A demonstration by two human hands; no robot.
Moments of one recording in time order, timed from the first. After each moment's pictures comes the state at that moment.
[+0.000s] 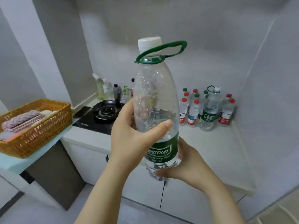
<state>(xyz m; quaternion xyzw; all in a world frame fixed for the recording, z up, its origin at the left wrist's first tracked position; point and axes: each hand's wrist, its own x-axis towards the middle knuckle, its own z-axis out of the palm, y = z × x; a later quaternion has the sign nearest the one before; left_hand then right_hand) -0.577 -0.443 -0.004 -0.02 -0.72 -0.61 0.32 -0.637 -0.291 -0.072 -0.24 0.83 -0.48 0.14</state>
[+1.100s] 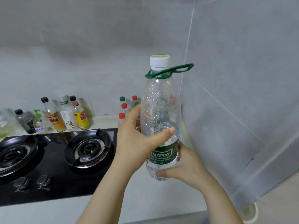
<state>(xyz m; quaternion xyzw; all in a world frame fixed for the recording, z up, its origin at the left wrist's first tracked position) -0.859 -0.309 -0.027 -0.12 -0.75 -0.64 0.13 -0.856 -0.150 -0.106 -0.02 0.86 -0.51 0.06</state>
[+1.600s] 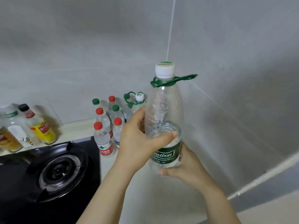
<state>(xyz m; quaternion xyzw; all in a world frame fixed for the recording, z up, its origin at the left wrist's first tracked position) -0.982 -0.288 -0.058 -0.19 -0.74 -0.65 0.01 -0.938 -0.130 -0.144 0.08 0.82 -0.56 0.01</state>
